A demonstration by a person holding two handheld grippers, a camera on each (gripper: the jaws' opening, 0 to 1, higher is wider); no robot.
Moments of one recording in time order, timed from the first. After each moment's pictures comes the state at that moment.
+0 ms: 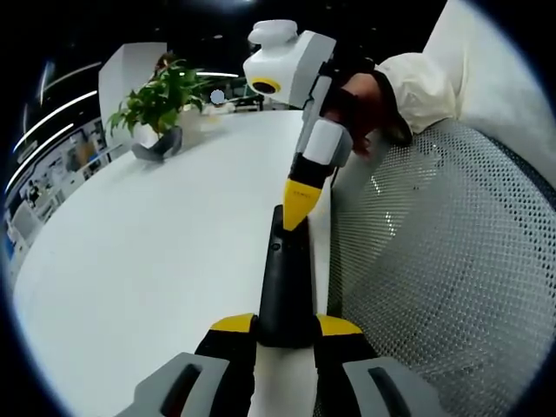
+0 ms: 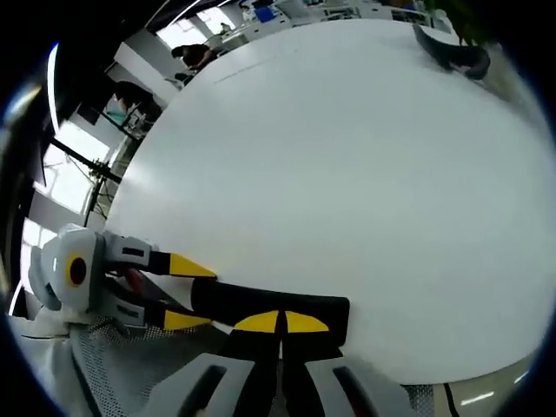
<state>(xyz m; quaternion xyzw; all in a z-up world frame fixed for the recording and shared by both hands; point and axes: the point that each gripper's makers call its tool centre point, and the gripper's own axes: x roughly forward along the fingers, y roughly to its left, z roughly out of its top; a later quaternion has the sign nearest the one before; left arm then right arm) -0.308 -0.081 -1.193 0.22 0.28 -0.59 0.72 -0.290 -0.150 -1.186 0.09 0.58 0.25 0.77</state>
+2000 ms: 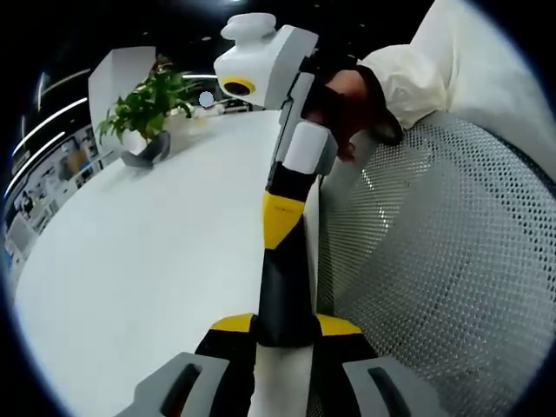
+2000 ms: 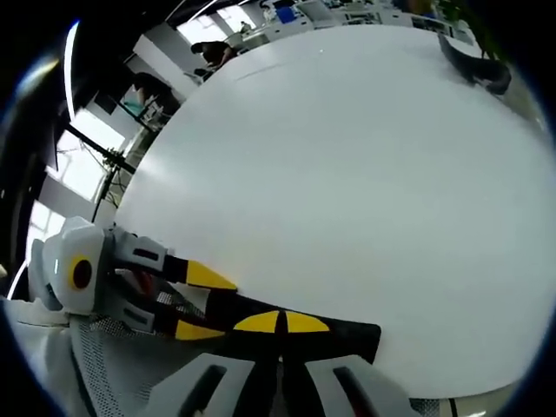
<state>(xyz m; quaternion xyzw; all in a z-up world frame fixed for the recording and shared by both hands) -0.317 -0.089 -1.192 0.24 0.27 -0.61 0.71 -0.290 -0.132 -1.187 0.08 0.56 0.29 0.77</state>
